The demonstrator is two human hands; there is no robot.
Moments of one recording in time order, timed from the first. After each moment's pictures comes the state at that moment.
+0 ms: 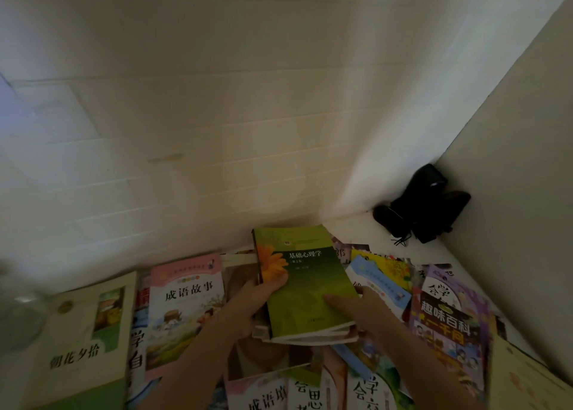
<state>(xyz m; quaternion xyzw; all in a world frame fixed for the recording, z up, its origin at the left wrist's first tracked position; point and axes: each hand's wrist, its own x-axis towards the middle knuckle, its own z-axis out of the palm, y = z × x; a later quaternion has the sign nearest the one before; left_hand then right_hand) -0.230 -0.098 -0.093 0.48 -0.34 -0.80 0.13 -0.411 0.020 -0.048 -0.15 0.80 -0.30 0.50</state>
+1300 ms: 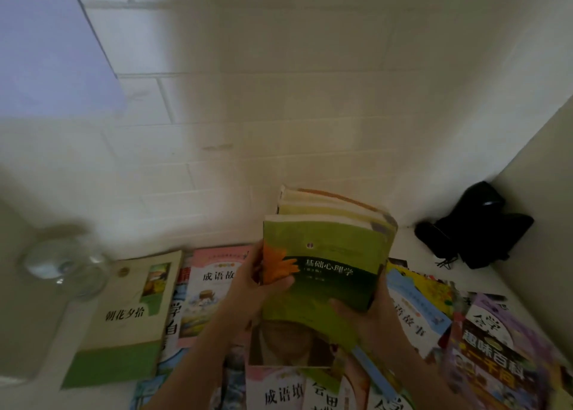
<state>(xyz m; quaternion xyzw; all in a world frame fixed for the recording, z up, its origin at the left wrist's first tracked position) -0.176 -0.074 -0.051 0.43 -0.52 -0.65 0.35 -0.379 0.025 -0.057 -0.39 0.64 -0.51 0.42</state>
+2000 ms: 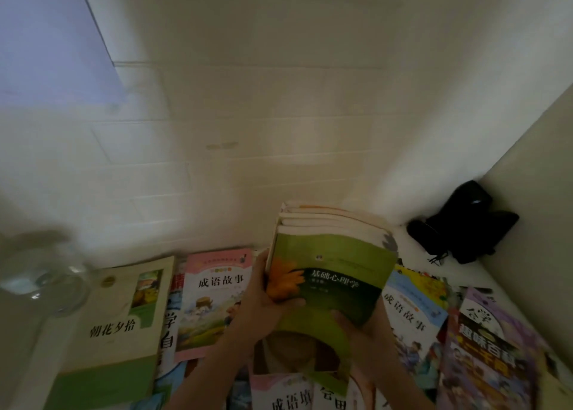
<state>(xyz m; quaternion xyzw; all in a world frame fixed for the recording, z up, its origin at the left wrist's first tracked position) -0.177 -0.074 -0.073 0.39 -0.56 -0.65 0.35 -0.345 0.031 -0.080 -0.36 0.69 -0.53 0.33</state>
